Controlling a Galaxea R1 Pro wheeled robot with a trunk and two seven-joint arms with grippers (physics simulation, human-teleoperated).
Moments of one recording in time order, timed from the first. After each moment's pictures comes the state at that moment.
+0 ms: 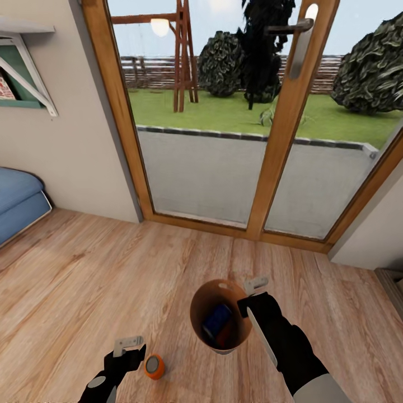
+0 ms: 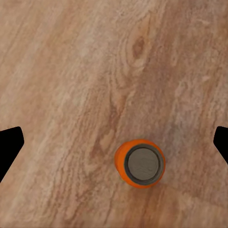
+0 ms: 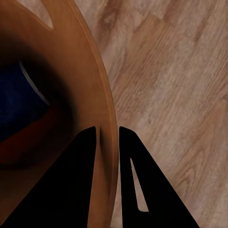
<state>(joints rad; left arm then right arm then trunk) -0.31 -0.04 0.20 -0.68 -0.06 0.02 -0.06 -0.50 0.05 0.28 -1.19 0.04 0.96 -0.18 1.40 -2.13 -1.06</state>
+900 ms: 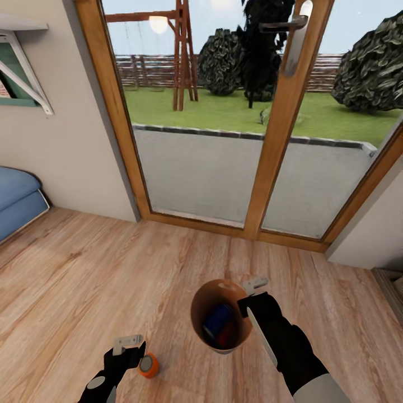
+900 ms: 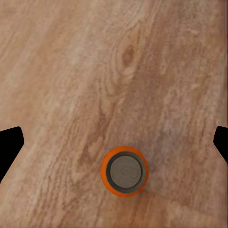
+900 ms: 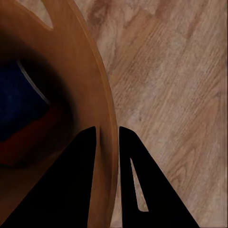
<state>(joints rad) -0.31 -0.04 0.20 -0.67 -0.06 -0.03 -0.06 -0.50 0.05 0.28 -1.19 0.05 0.96 -0.18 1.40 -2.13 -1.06</state>
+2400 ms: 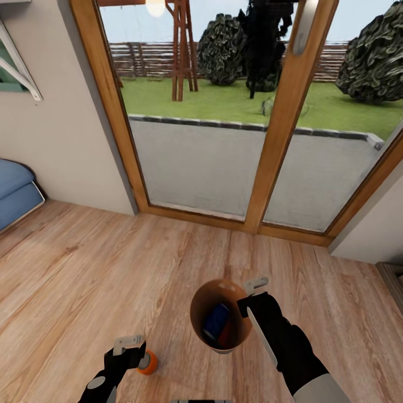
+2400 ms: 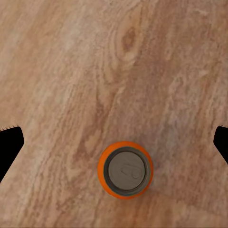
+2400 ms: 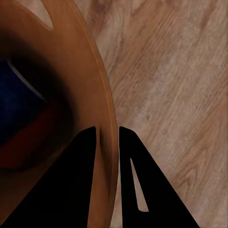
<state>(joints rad) -0.31 -0.04 0.19 -0.67 -0.06 -0.03 -0.06 -0.50 0.05 0.28 -1.19 0.04 0.96 -0.18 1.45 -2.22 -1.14</state>
